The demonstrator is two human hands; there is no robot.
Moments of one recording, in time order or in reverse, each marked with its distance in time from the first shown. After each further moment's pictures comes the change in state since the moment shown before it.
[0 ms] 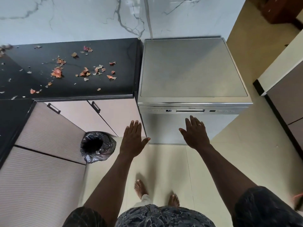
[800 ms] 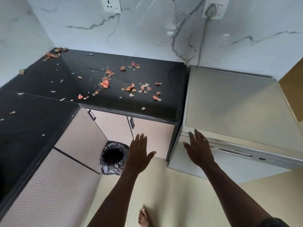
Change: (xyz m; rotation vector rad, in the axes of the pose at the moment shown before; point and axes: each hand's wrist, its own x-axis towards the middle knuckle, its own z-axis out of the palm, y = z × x) left_hand 0.012 -0.159 -0.043 -0.117 0.130 -0.157; right_hand 0.100 -0.182 -0.008 0.015 0.075 -0.199
